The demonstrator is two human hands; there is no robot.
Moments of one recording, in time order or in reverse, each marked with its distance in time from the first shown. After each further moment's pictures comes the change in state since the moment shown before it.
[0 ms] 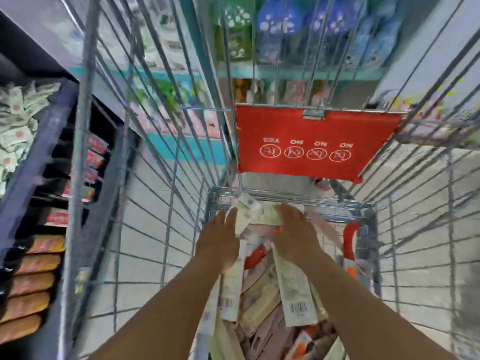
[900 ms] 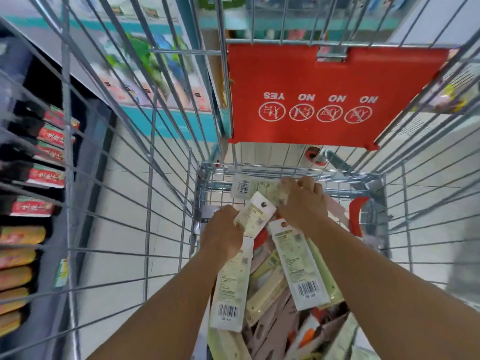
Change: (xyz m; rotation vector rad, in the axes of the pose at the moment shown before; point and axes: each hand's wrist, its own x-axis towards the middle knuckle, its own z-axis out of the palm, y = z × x) left_hand 0.013 0.000 0.044 -0.428 -0.002 -0.115; right_hand 0.046 0.031 0.029 -0.115 0.068 0.223
